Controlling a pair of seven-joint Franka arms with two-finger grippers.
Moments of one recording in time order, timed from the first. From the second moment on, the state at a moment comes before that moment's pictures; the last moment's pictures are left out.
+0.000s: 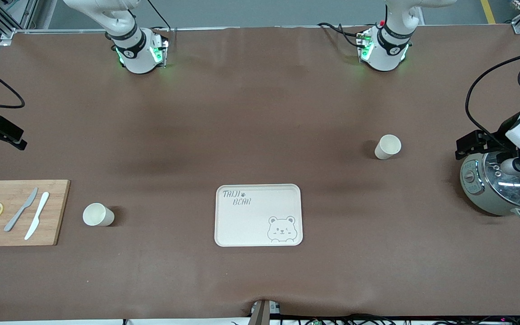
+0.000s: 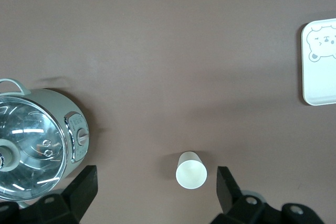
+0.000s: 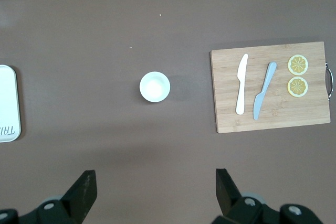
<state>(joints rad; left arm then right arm) -0.10 0.20 0.06 -1.42 -0.01 1.64 0.07 -0.01 0.02 -0.07 -1.60 -0.02 1.76 -0.01</state>
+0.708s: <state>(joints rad) -0.11 0.16 0.04 -1.68 -0.01 1.85 0.06 -0.01 0.02 -0.07 -1.60 -0.02 1.76 -0.01</state>
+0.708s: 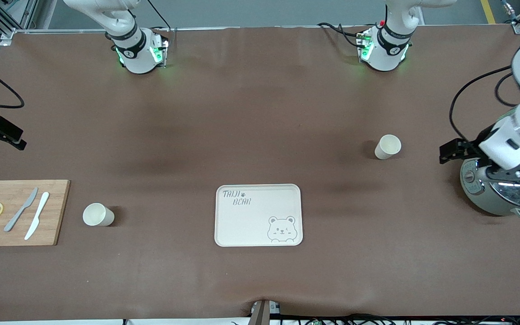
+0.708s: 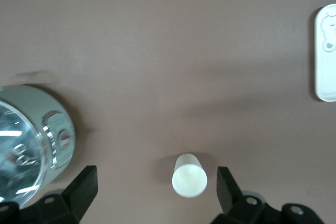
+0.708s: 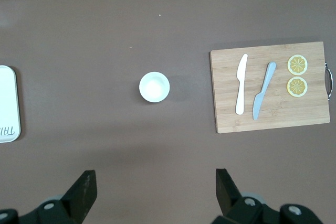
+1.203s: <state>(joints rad) -0.11 0.07 0.01 -2.15 -0.01 2.19 0.05 -0.01 0.08 -0.08 -1.60 -0.02 1.77 -0.01</state>
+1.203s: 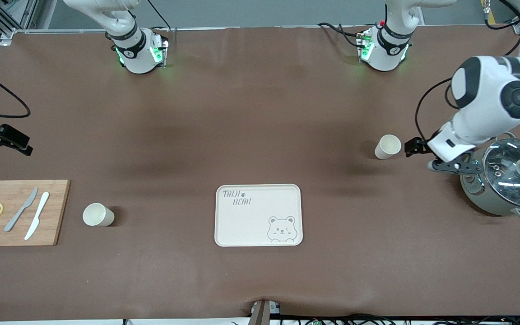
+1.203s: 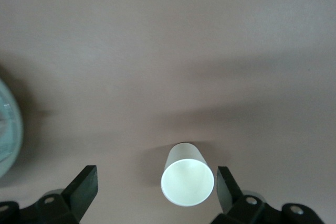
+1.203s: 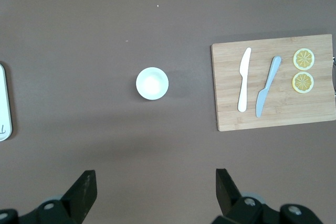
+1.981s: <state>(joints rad) -0.10 -0.01 -0.04 -2.48 -0.01 2.52 0.01 -0.02 0.31 -0.08 -1.58 -0.02 2.00 -0.01</state>
